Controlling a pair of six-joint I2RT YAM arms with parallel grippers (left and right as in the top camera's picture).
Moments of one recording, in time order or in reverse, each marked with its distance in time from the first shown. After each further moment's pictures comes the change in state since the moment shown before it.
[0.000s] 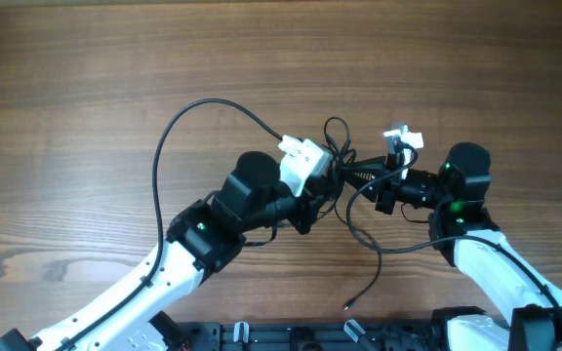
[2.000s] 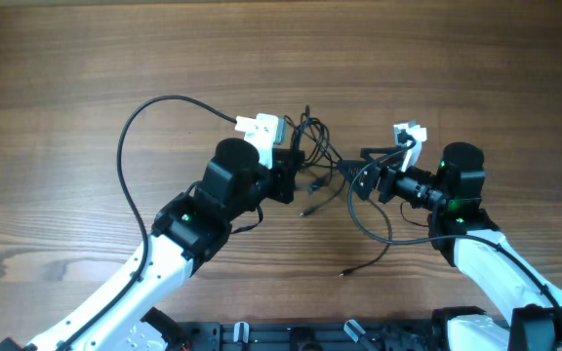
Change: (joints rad) left arm 0.125 -0.019 -0.001 -0.029 -0.188 -0.197; right arm 0.000 0.000 0.000 -0.162 0.305 -0.014
